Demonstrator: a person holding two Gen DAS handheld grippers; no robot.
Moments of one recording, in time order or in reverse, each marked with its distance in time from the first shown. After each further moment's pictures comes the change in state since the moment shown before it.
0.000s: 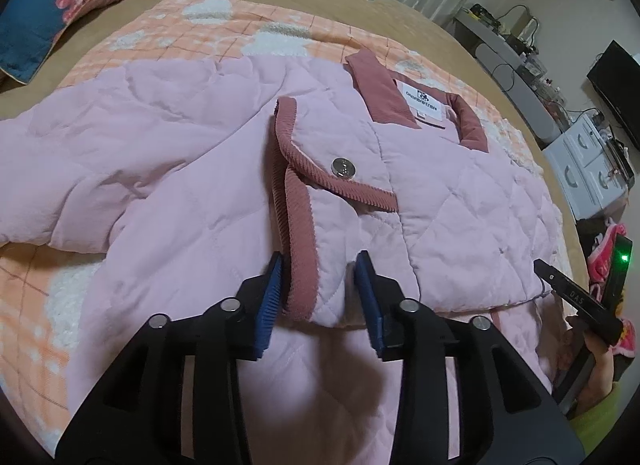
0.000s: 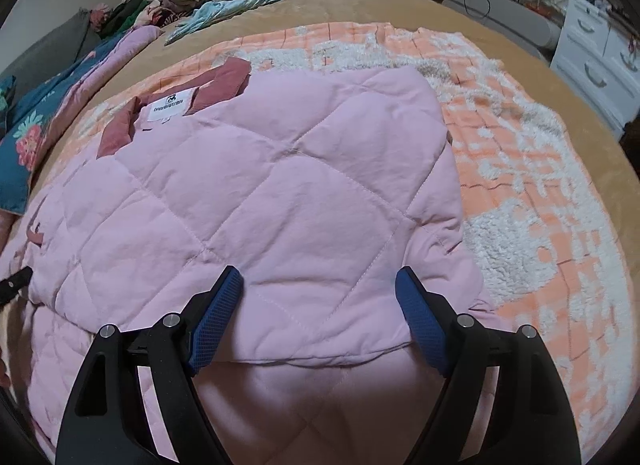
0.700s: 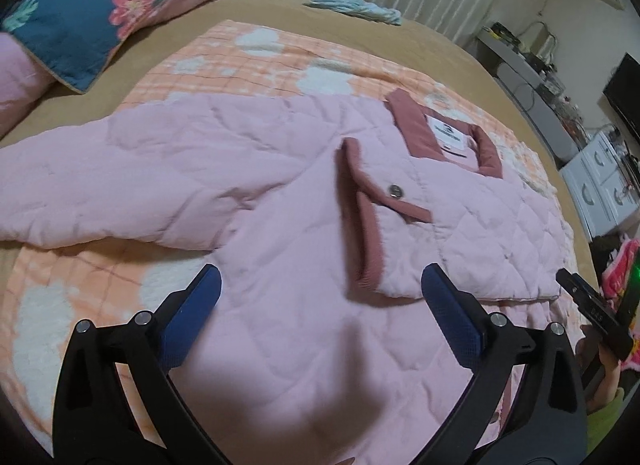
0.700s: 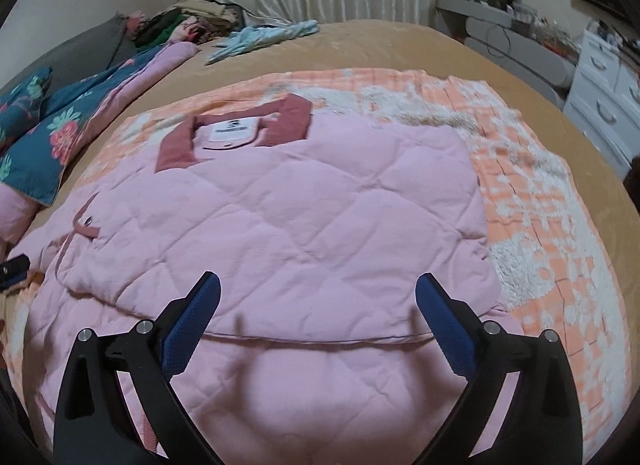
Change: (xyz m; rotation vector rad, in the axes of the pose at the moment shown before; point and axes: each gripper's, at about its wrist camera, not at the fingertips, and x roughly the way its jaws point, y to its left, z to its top) left arm -0.065 0.034 -0.002 -0.043 -0.075 0.101; right arm -0.047 0.046 -0.005 -0.080 -0.122 0.061
